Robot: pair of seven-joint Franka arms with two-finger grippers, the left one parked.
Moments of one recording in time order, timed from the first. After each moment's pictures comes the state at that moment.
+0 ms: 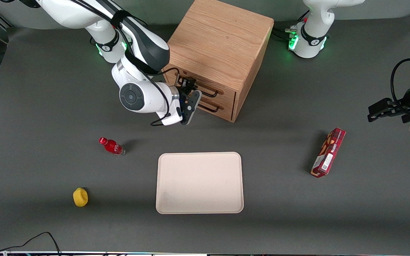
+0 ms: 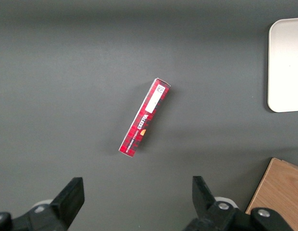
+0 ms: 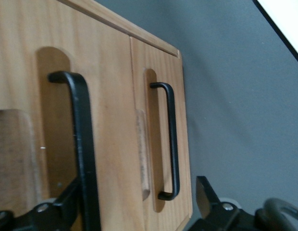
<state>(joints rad) 0.10 0.45 0.60 -1.70 0.31 1.91 -0.45</state>
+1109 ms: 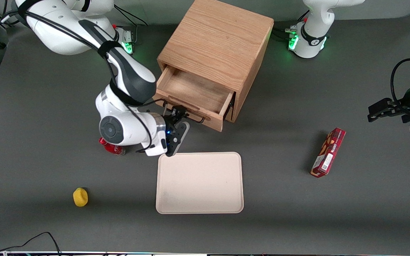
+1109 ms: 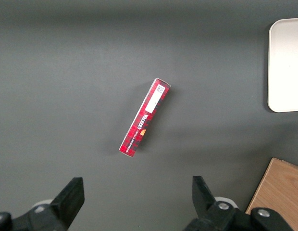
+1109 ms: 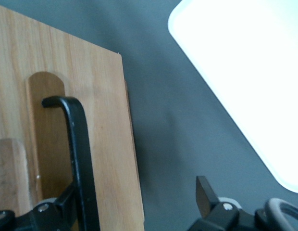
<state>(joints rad) 0.08 0.65 0.53 -1.39 0.20 1.82 -0.44</state>
